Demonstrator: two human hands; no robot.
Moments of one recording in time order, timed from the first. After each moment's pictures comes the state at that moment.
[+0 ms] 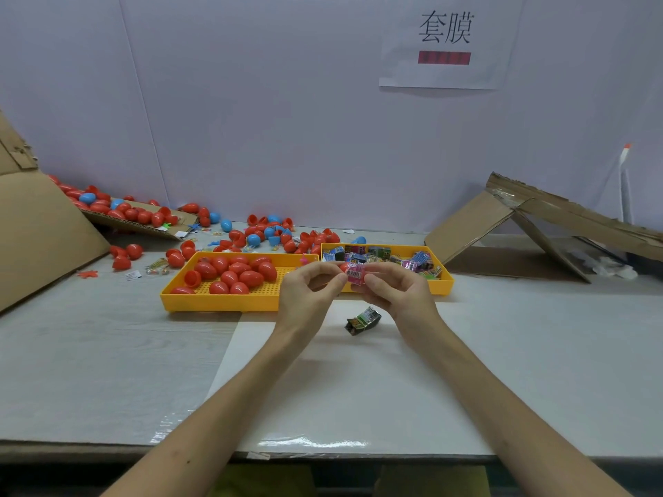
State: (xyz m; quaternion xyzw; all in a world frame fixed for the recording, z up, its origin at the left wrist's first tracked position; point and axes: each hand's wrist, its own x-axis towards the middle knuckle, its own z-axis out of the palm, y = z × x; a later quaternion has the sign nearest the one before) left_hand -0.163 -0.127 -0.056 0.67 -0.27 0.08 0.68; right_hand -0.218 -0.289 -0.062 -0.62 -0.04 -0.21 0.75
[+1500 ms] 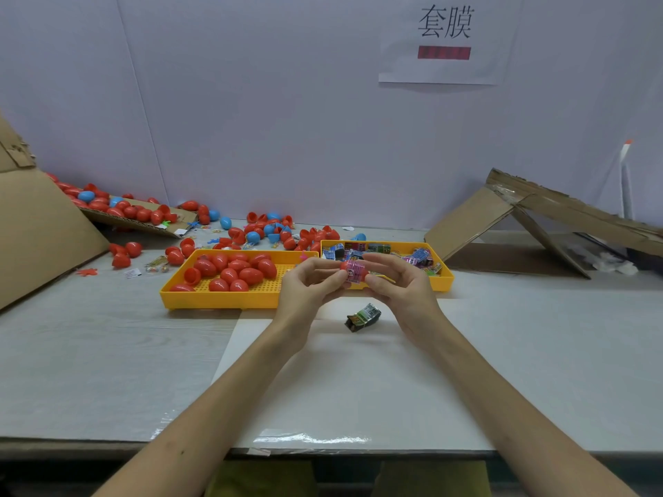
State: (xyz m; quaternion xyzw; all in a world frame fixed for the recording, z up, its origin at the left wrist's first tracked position) left_hand -0.160 -0.126 -0.055 0.57 -0.22 -0.09 0.79; right_hand -0.217 -0.294 -0.062 -0.65 -0.05 -0.22 0.73
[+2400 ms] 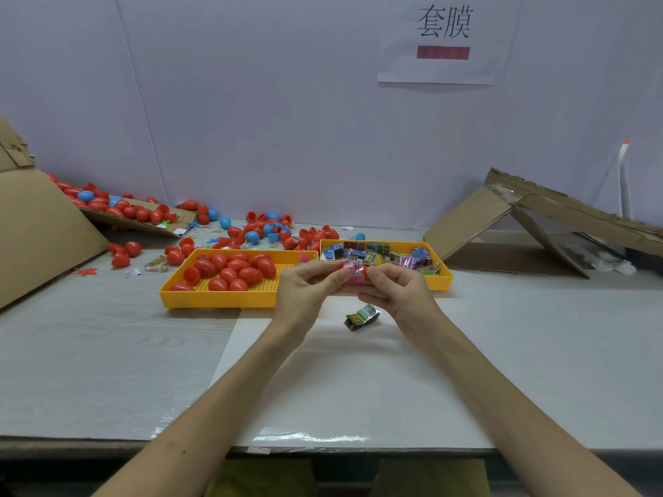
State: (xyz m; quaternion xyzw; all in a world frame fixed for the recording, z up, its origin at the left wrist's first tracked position) left_hand -0.162 -0.127 -0.053 0.58 -0.28 -0.02 0.76; right_hand -0.222 -0.290 -0.057 -0.62 -0.02 -0.16 0.77
